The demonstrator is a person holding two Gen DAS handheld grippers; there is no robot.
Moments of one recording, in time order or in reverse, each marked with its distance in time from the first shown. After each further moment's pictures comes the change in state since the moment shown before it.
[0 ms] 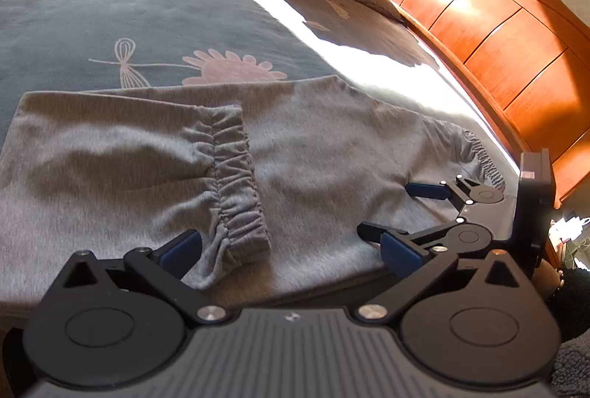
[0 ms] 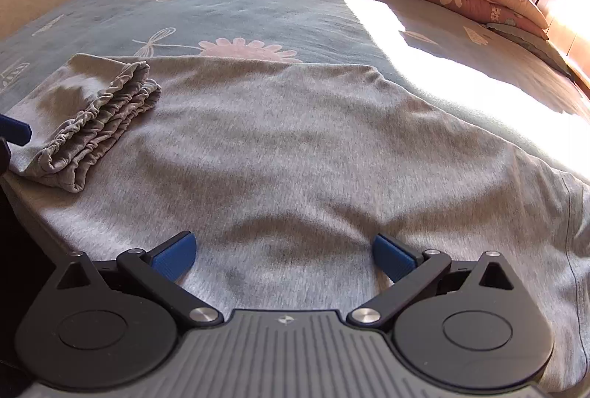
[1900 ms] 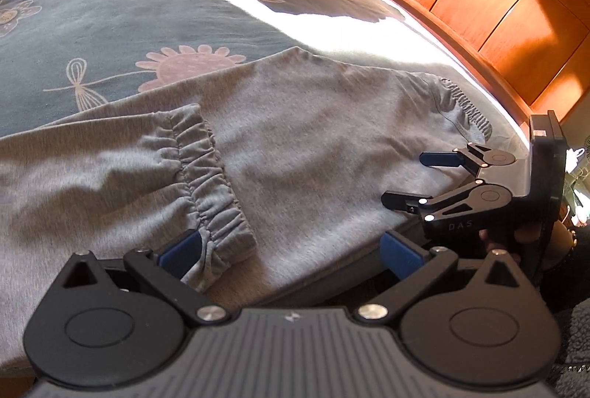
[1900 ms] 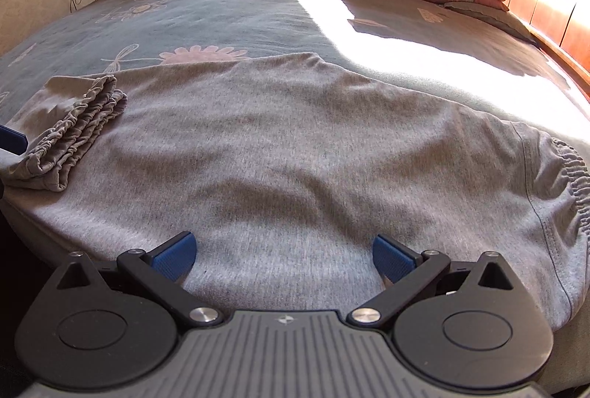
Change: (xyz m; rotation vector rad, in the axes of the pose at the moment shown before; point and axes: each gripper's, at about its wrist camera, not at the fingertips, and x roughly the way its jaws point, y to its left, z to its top) left arm 0.021 -0.029 -0.002 0.212 0.128 -0.027; right arm -0.026 -0.028 -0.025 0.122 -0.014 -0.051
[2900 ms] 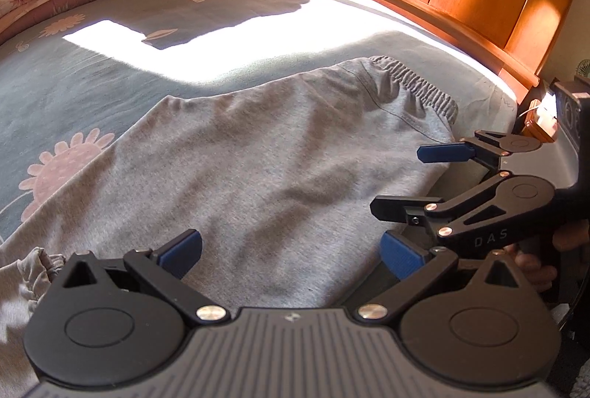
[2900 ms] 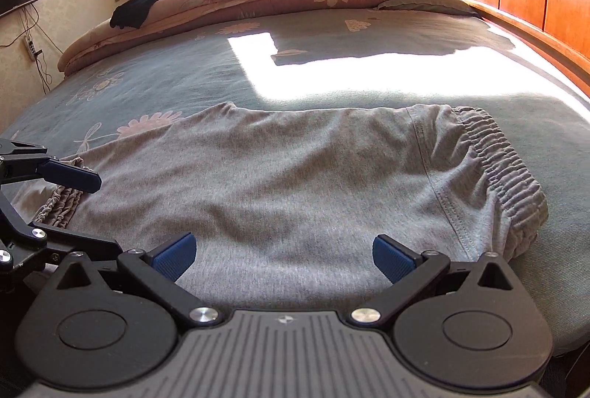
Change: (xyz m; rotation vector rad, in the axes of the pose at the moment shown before) left arm 0.084 -0.122 0.052 0.279 0.033 0.023; right arm -0.057 -0.095 -0.023 0.264 -0.126 0.012
